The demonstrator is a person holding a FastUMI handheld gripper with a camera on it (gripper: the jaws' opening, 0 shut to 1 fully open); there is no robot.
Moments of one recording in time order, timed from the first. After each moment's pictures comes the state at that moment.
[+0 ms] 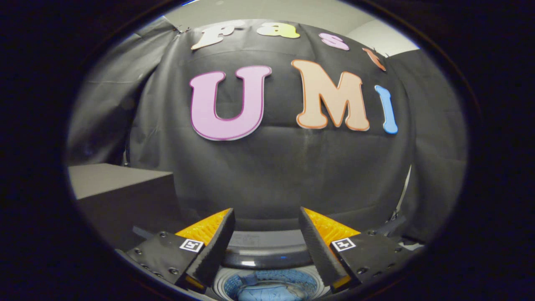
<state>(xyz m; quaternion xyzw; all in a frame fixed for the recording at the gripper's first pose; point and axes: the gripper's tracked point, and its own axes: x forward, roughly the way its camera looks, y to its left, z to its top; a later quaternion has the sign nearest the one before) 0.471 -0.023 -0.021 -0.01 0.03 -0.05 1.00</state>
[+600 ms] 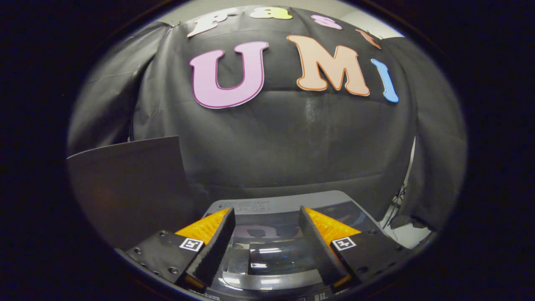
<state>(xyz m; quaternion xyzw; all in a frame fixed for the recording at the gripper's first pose) 0.454 0.003 -0.069 0.02 0.06 -0.03 1.00</state>
